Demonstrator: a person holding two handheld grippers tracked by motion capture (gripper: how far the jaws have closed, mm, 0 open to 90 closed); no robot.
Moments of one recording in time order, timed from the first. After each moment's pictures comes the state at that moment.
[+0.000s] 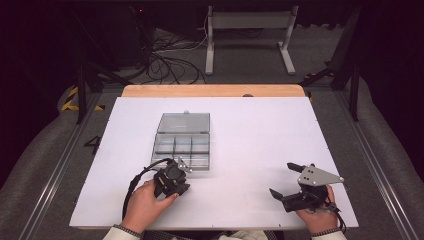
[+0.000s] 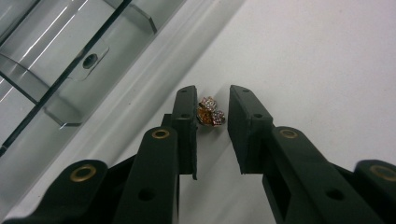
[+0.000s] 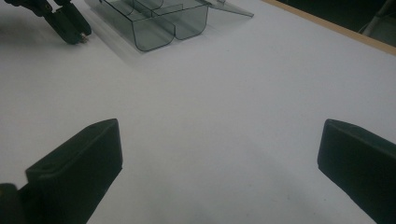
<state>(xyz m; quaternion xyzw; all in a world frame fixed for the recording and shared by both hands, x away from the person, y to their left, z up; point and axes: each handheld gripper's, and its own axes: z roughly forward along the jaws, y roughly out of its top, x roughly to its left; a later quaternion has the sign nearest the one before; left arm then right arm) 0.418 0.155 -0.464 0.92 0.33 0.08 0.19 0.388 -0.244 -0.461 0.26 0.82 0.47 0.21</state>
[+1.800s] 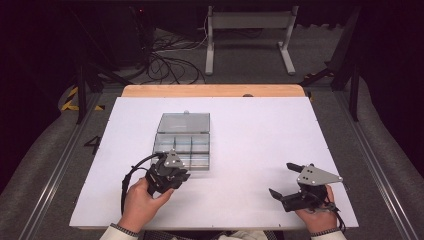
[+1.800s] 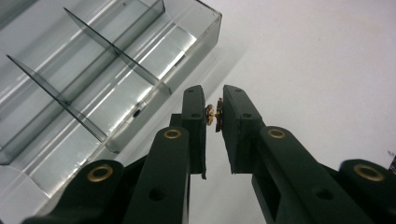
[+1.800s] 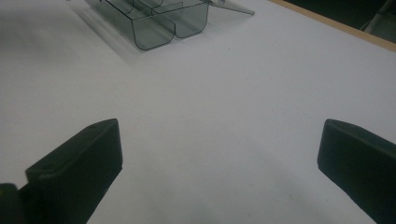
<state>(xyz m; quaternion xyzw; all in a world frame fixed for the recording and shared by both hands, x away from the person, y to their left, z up) 0.405 0.166 -0.422 0.89 0.32 0.12 0.30 0.389 -0.243 -0.462 0.27 0.82 0.47 0.21</state>
